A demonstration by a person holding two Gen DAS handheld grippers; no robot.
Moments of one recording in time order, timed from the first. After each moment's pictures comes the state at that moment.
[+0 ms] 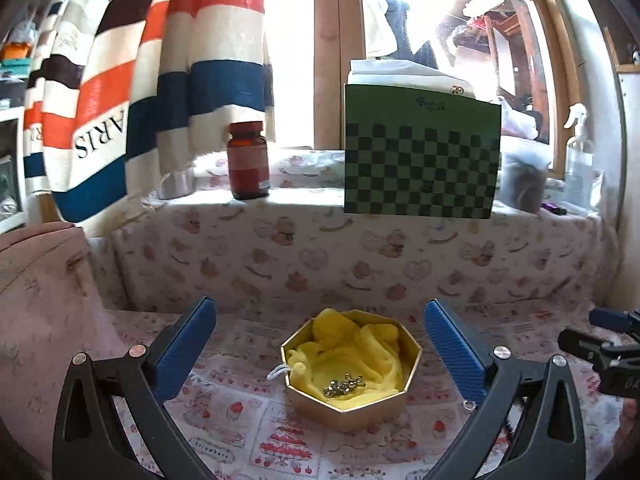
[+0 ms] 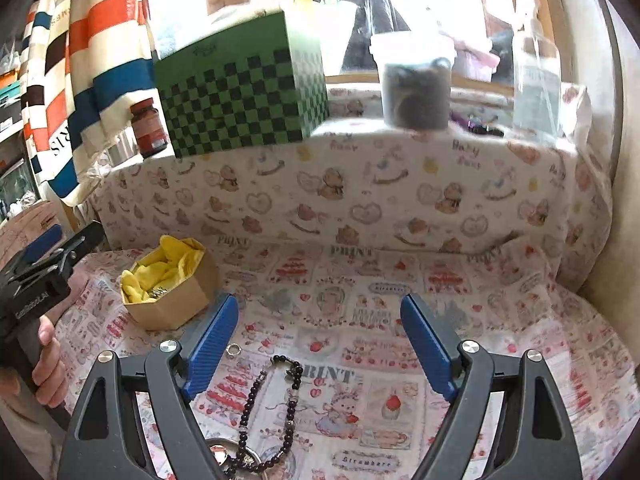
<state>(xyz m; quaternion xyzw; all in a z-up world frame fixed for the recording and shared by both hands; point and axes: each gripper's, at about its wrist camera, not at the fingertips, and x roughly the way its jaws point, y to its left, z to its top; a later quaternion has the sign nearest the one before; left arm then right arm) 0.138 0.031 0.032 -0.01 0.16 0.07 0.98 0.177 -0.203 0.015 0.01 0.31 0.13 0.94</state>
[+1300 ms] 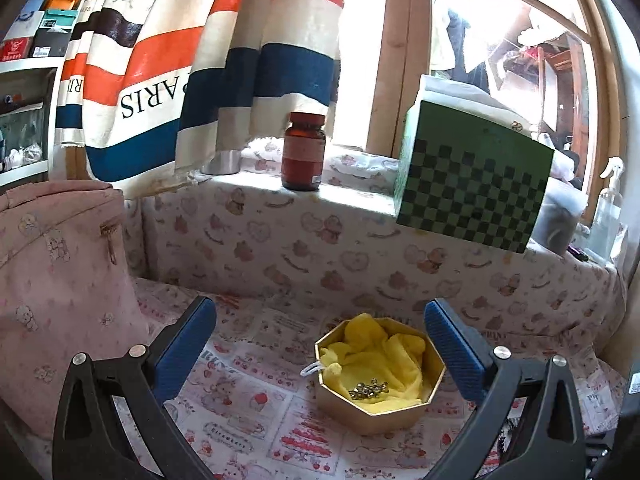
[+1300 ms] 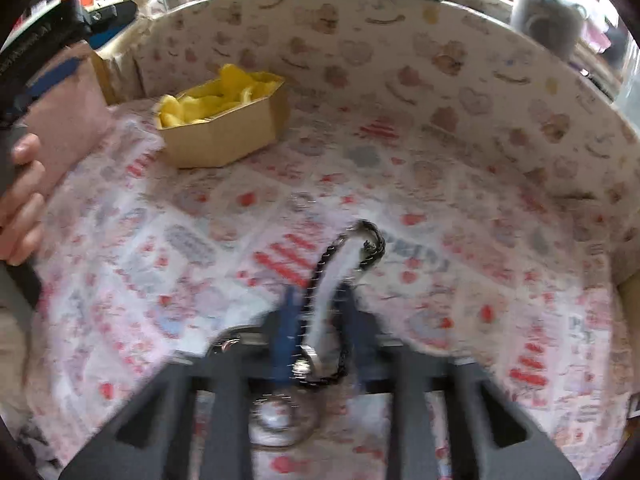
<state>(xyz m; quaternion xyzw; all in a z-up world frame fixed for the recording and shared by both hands) 0.130 0.070 0.037 -0.09 0.17 0.12 0.97 0.152 -0.147 -0.041 -0.13 0.47 0.22 0.85</state>
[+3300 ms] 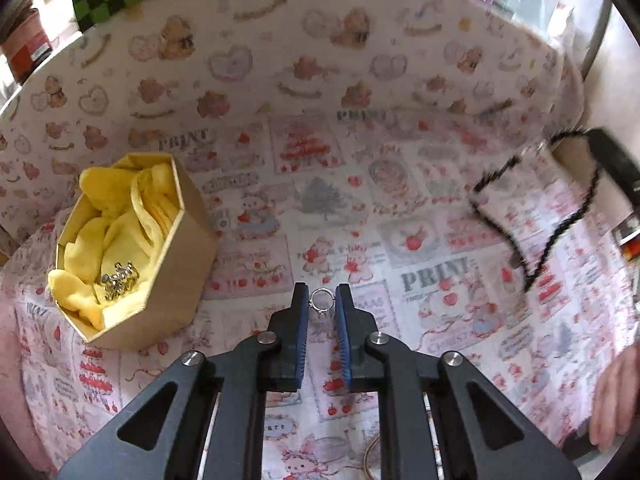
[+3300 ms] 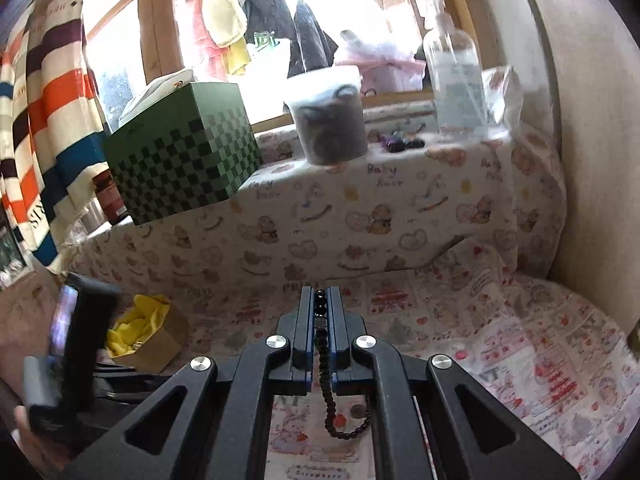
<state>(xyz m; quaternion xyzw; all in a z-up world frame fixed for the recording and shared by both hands) 0.224 -0.084 -0.034 0.03 0.49 -0.10 0.86 0.172 -0.266 0.032 0.08 0.26 0.07 0.96</state>
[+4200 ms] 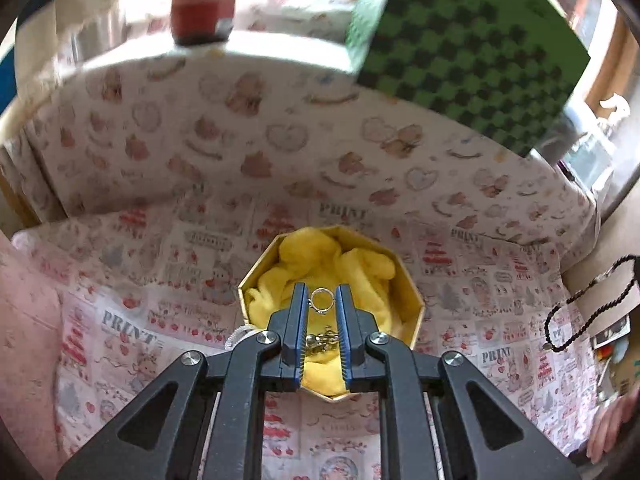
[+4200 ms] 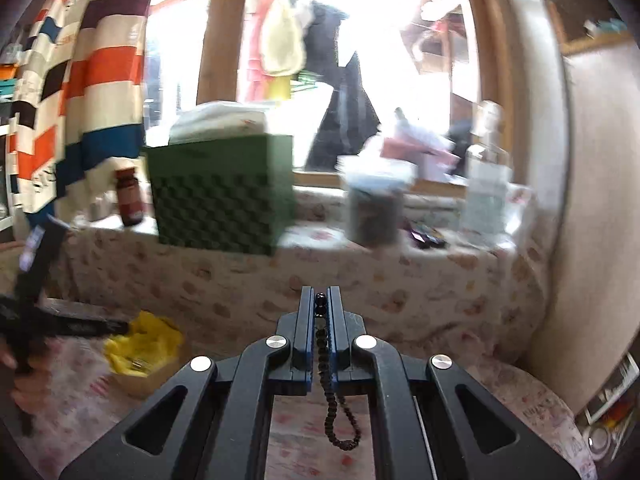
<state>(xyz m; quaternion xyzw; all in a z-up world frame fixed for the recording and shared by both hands) 0.234 0.070 0.006 -0.12 0.43 -0.04 0.89 0.157 -0.195 0.097 -0.04 0.18 0.07 0.98</state>
